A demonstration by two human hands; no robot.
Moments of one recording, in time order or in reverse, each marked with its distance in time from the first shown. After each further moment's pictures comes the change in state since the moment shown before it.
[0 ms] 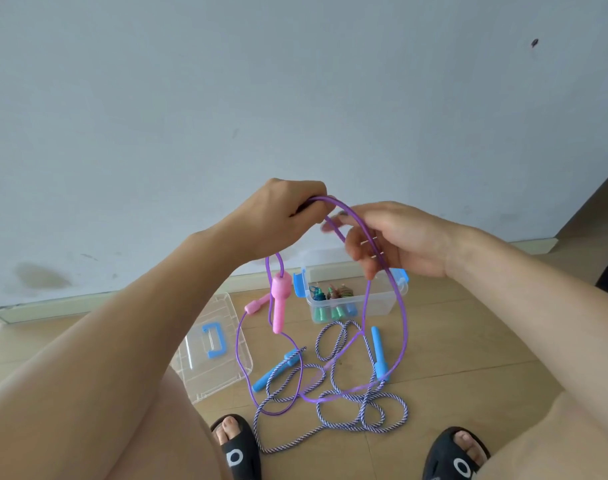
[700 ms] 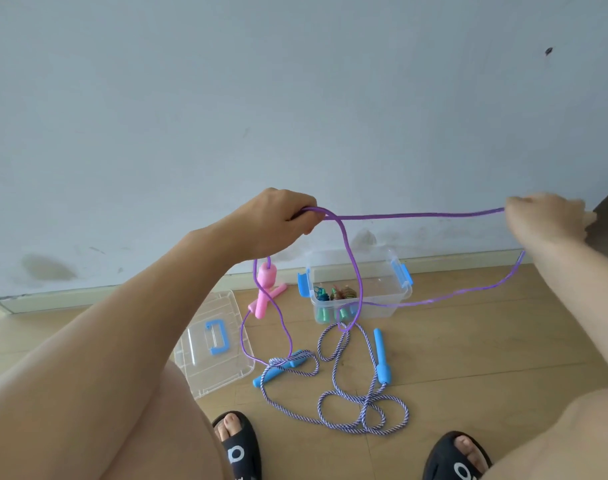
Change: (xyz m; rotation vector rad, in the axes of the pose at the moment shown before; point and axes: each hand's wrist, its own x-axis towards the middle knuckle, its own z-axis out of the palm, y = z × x) left_hand -0.009 -0.020 -0.007 0.045 -0.126 -0.187; right_hand -0.024 0.047 -0.134 -0.597 1.223 0.521
